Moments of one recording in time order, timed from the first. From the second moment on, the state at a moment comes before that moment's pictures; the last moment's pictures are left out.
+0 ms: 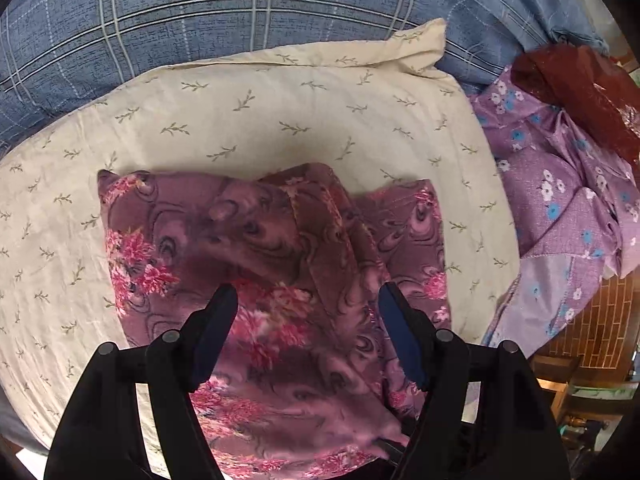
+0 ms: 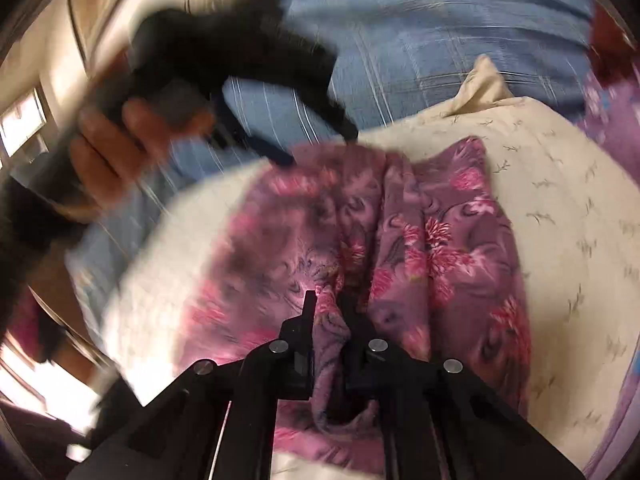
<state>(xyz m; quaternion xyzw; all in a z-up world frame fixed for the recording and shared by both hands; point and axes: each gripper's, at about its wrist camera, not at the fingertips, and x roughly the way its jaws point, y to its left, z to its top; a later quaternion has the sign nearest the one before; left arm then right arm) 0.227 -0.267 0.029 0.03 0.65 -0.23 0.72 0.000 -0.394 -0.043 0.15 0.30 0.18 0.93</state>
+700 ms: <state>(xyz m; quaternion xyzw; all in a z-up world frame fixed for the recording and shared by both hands) 0.211 -0.326 -0.015 0.06 0.67 -0.24 0.70 -0.030 -0.418 -0.057 0.23 0.29 0.17 0.91</state>
